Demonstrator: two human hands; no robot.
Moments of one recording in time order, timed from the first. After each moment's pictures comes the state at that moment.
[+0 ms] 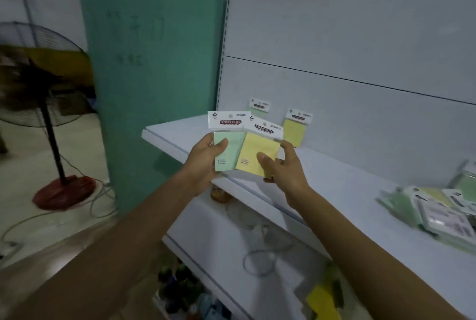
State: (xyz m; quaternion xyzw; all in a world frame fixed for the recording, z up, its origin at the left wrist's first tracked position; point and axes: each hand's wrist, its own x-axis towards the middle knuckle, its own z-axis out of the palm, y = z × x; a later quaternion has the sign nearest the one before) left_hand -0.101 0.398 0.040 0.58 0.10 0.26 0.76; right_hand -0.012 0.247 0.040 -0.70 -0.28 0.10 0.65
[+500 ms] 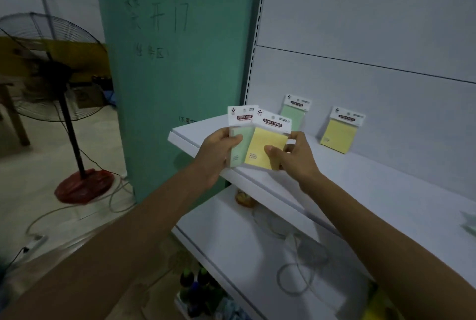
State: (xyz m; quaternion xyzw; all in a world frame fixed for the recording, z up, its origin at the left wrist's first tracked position) left_hand -0.086 0.501 0.035 0.63 0.13 0.26 0.72; right_hand 0.036 0.368 0.029 -0.75 -0.28 0.08 0.59
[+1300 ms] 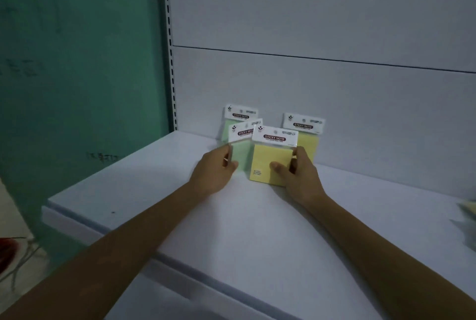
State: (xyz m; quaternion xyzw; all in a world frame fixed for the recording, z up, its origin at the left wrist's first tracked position) left_hand 0.140 0.535 0.004 0.91 0.04 0.21 0.37; right_hand 0.181 0.341 0.002 -0.82 -0.17 -0.07 0.54
